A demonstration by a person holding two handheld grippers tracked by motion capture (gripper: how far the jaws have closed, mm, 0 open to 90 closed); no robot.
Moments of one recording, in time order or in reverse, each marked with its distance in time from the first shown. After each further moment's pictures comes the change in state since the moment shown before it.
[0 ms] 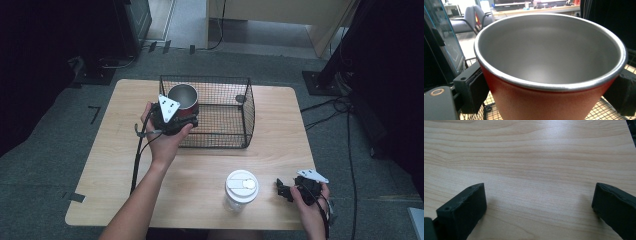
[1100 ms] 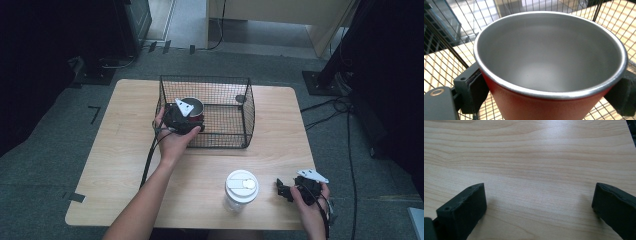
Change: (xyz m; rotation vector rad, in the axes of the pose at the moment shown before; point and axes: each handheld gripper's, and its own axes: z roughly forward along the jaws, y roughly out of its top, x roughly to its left) left arm -0.008 -0.045 0.059 0.312 0.007 0.040; right arm 0.000 0.000 0.000 0.000 0.000 -0.001
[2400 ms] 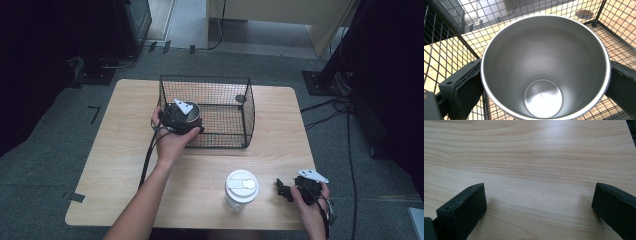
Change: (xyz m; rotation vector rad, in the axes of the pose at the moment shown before) left arm 0.000 0.007 -0.015 0.087 0.039 -0.003; right arm 0.000 0.000 0.000 0.000 0.000 -0.002
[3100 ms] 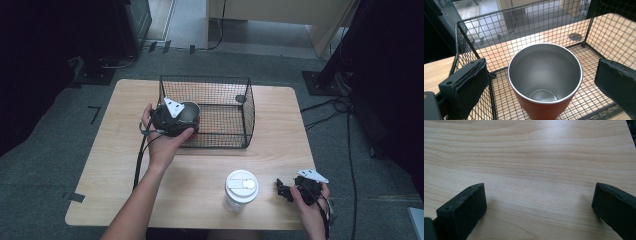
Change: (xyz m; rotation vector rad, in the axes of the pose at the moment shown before) left arm 0.012 0.004 -0.047 -0.146 -0.031 -0.024; right arm 0.000 0.000 0.000 0.001 0.000 -0.001
